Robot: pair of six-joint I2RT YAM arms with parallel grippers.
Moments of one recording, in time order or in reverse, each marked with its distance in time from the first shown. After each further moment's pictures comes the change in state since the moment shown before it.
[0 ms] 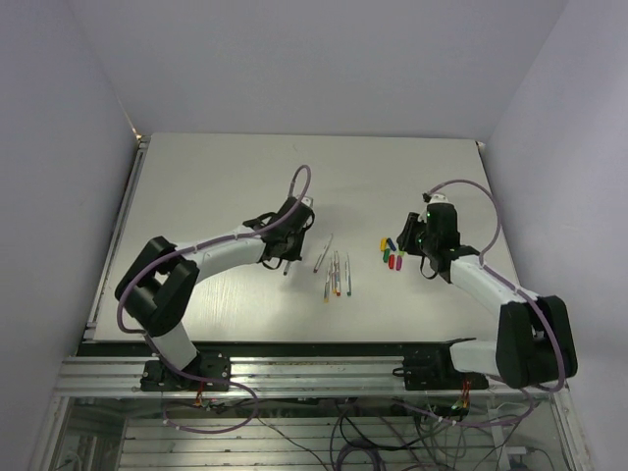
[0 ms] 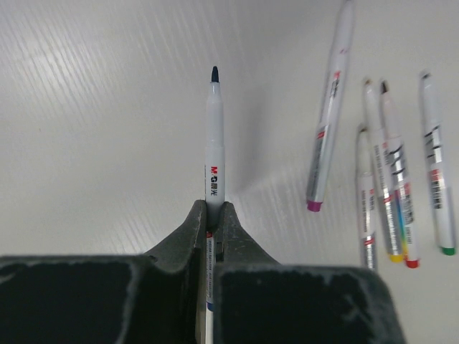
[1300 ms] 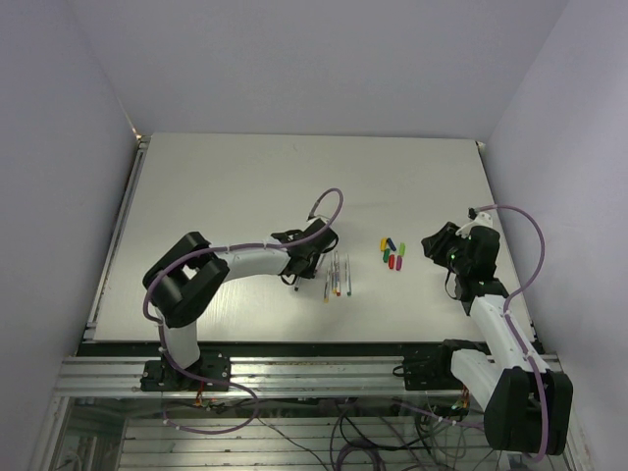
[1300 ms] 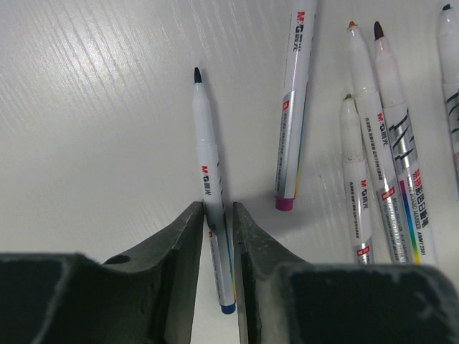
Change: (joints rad) left arm -0.138 0.129 0.025 -0.008 -0.101 -0.027; right arm -0.269 -0.335 -0.192 0.039 -0.175 0.081
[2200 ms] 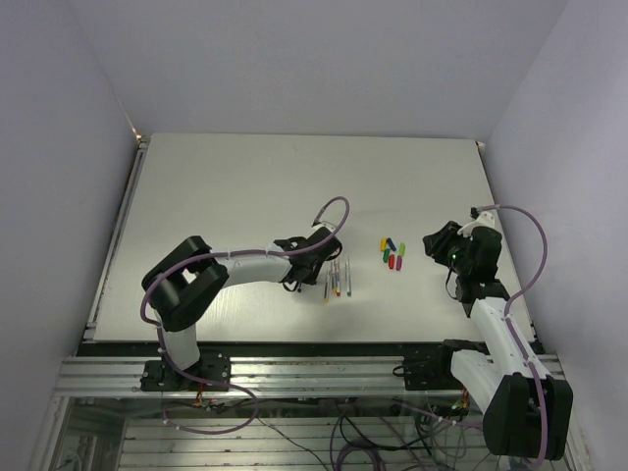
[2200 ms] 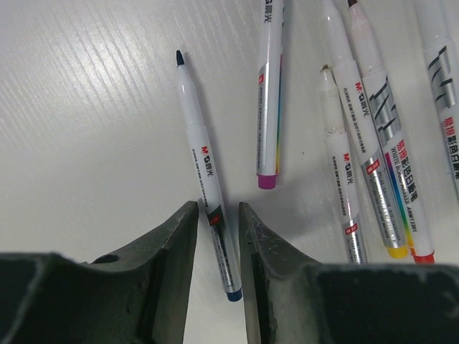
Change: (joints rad) left arm -0.060 -0.022 -0.028 0.015 -0.044 0.013; right arm 0.000 -0.026 0.000 0.007 0.005 0.000
